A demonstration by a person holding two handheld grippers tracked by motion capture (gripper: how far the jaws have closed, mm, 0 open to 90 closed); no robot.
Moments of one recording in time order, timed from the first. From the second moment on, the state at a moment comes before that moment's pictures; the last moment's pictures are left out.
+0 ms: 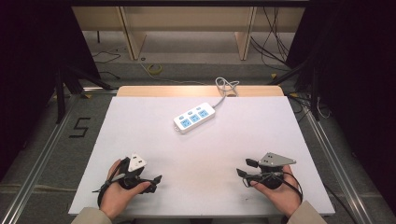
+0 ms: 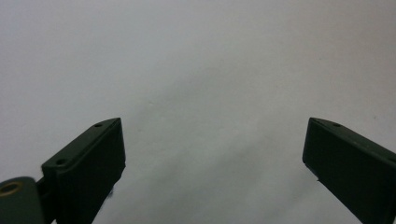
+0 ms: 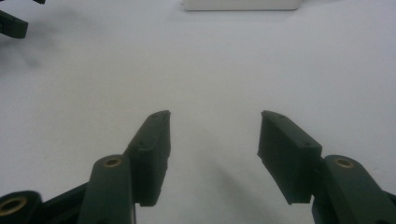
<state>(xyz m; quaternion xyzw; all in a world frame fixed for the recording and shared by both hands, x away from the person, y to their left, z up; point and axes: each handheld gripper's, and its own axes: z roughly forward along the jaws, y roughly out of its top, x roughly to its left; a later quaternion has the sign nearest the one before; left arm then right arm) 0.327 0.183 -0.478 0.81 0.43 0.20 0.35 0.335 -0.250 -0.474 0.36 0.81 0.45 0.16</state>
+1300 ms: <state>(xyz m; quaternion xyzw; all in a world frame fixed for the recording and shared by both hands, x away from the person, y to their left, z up) 0.327 0.179 -0.478 0.81 0.43 0.20 0.35 0.363 -0.223 -0.456 0.34 0.84 0.39 0.17</state>
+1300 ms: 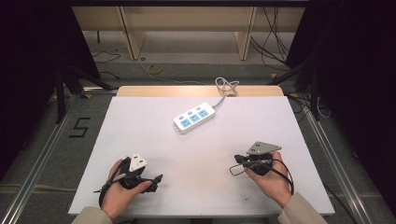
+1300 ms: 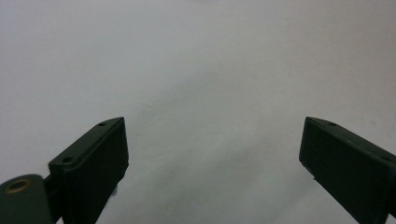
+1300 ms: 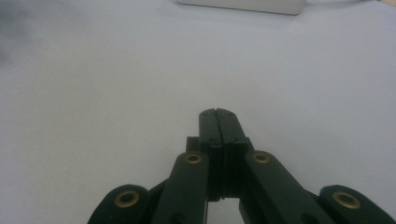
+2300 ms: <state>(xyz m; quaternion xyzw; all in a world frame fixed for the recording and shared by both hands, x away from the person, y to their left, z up) 0.327 0.179 -0.478 0.81 0.43 0.20 0.35 0.404 -0.201 -0.441 0.34 0.84 0.38 0.17</state>
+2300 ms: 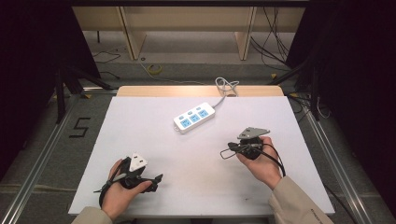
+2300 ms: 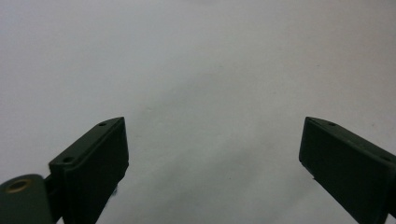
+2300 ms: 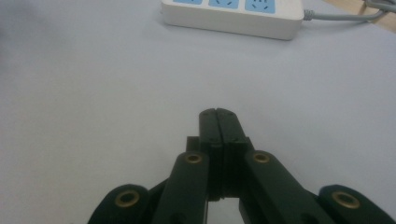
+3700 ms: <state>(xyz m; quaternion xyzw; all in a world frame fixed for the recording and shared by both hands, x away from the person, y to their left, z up) 0.327 0.179 -0.477 0.81 0.43 0.20 0.35 0.458 -0.168 -0.431 0.34 0.86 0.35 0.18</state>
